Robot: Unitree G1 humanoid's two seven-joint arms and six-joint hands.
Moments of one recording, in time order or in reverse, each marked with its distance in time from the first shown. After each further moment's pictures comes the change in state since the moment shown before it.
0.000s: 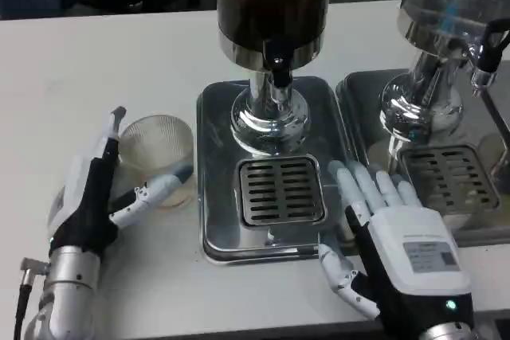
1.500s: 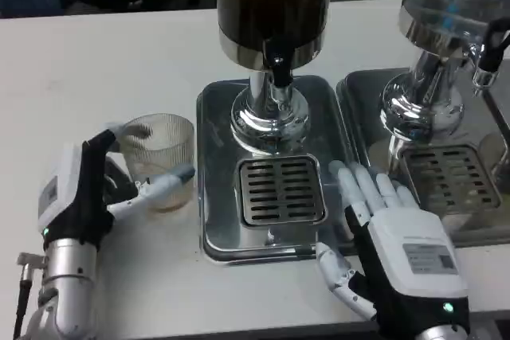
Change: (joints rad) left arm -0.028 0.012 -0.054 0.009 0.072 0.021 0.206; right arm 0.014 0.042 -0.008 -0.001 0.011 0.001 -0.001
